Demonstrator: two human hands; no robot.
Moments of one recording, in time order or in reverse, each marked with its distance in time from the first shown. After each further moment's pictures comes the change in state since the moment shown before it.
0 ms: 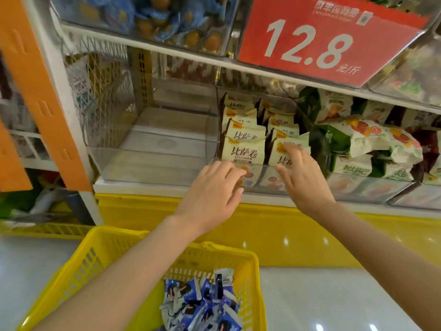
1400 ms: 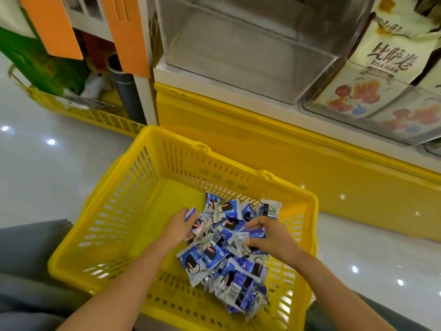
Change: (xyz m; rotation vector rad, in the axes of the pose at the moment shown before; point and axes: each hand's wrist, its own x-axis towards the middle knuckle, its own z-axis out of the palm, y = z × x) left_hand -0.291 -0.086 0.147 -0.722 -0.415 -1.394; right_hand -0.191 -0.082 0.182 0.569 -1.026 0.334
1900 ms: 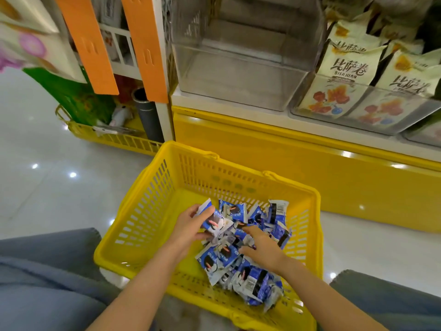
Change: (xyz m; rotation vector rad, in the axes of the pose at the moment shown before) left_hand -0.084 0.045 -0.034 -0.547 -0.023 0.060; right_hand -0.013 -0.002 0.059 -0.091 -0.111 0.010
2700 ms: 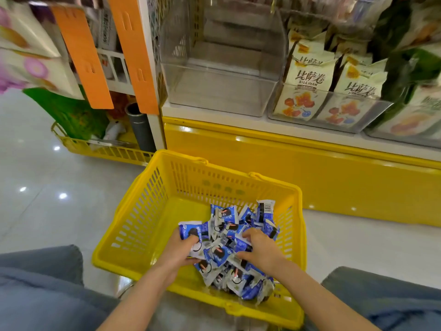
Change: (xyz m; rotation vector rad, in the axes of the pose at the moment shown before) left_hand -0.045 -0.020 -0.004 0.081 0.056 -0.128; right_hand -0.044 -0.021 -0.005 -0.200 0.189 0.046
